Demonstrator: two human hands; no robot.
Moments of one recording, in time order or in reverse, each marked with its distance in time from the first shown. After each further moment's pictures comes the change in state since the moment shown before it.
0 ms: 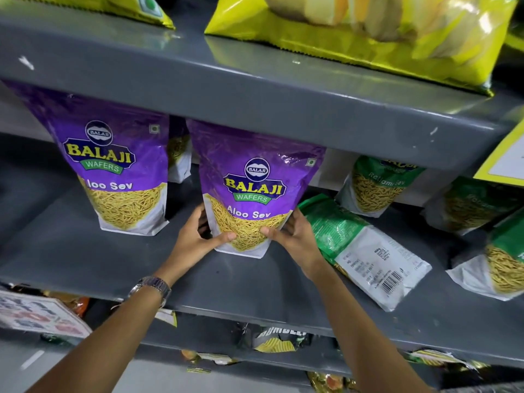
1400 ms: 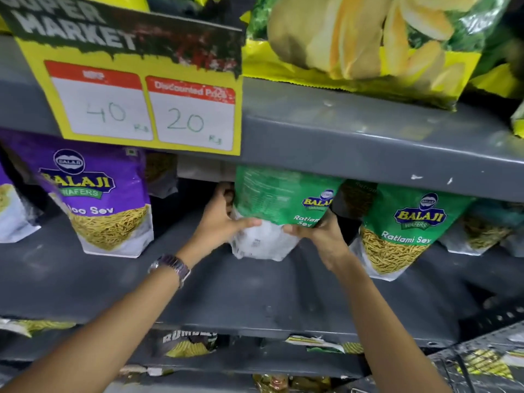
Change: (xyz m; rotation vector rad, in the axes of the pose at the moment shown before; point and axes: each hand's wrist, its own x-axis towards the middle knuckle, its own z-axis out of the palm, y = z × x) left_hand 0.015 0.109 0.279 -0.049 -0.118 0.099; right_hand -0.043 0.002 -0.285 0.118 0.146 -0.071
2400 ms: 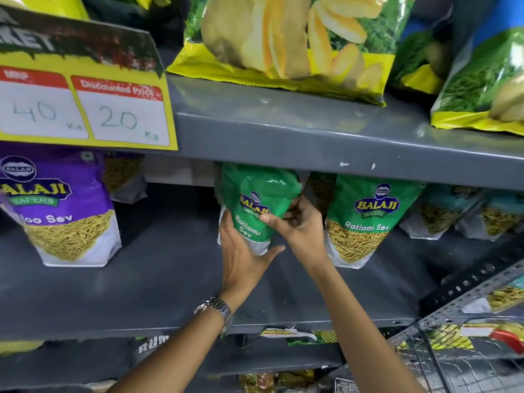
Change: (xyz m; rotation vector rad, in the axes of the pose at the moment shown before) left_hand -0.048 -0.025 0.113 0.237 0.303 0.135; right_hand -0.040 -0.040 0.002 -0.149 0.143 -0.225
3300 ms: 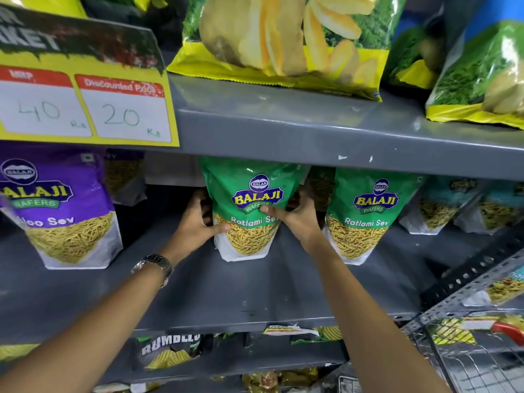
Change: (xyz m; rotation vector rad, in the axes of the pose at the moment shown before) left_hand 0.085 -0.039 -0.074 -0.253 -0.391 -0.112; right_hand 0.041 0.034 -0.003 -0.023 0.059 0.178
